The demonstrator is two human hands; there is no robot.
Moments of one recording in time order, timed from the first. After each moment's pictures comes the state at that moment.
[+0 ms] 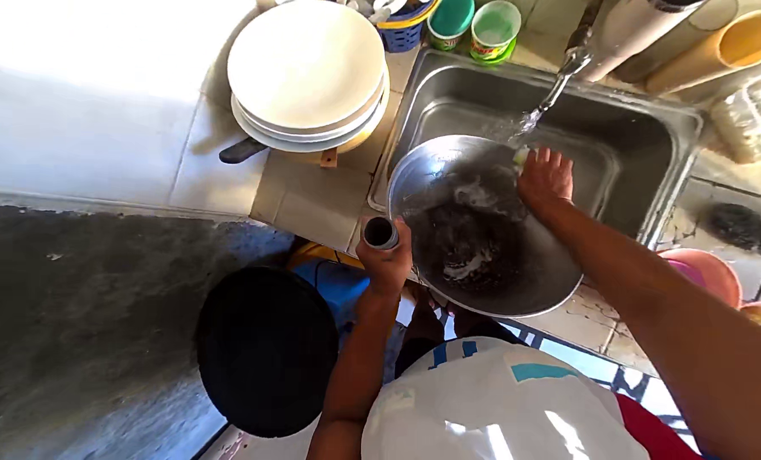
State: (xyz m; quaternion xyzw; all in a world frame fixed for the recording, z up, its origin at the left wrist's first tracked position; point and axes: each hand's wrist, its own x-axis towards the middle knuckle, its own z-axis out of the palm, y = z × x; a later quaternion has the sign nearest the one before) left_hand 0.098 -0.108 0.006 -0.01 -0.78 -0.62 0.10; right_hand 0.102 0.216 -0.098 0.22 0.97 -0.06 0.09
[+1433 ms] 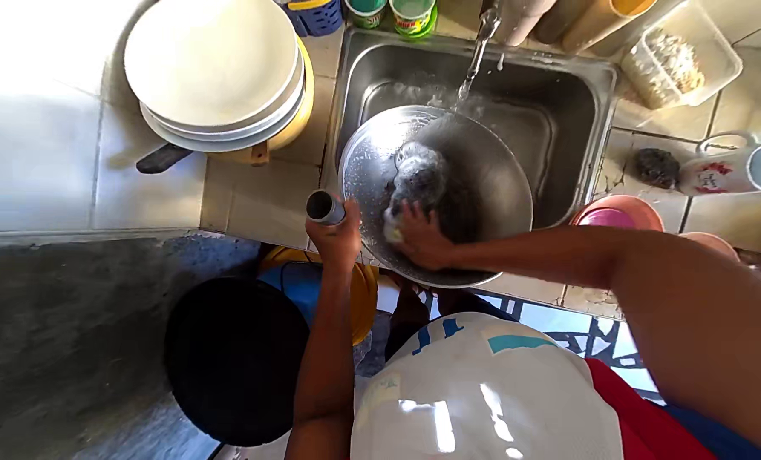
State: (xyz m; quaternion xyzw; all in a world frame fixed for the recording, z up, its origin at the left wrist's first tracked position) left_hand 0.088 -0.104 0.009 -0.05 -0.75 -0.65 -0.01; right_hand 0.185 0.049 -0.069 0.05 0.91 -0.35 0.22
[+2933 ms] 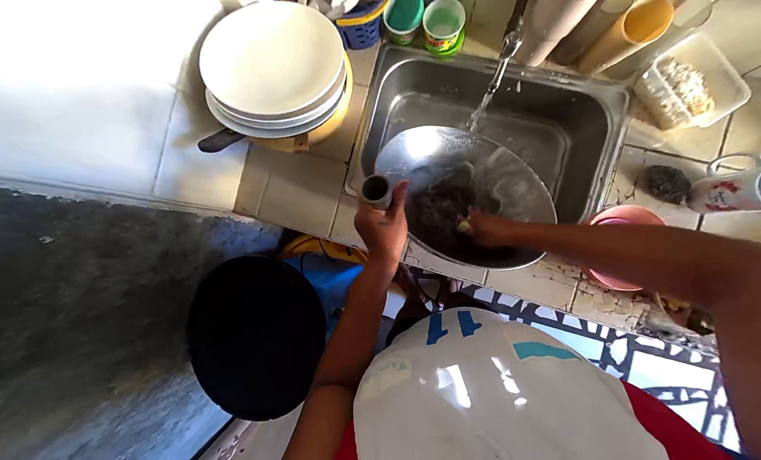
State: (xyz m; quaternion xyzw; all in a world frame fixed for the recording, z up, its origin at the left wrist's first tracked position) left_hand 0.128 -0.087 0.032 -0.06 -0.83 -0.56 0.01; right_hand 0.213 0.154 -0.083 0.04 0.89 -0.26 0.38
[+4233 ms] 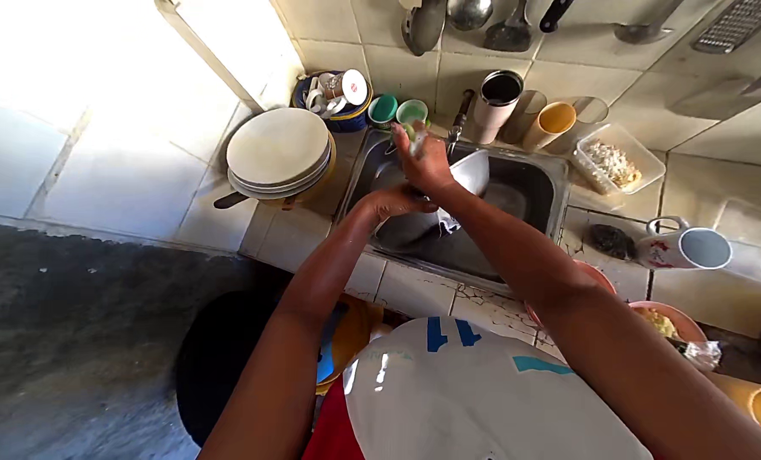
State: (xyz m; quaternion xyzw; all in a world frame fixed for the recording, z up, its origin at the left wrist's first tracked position) left_hand 0.028 0.056 0.094 -0.35 -0.70 -0.42 -0.46; right_hand 0.061 0.174 0.127 0.16 0.87 -0.46 -0.13
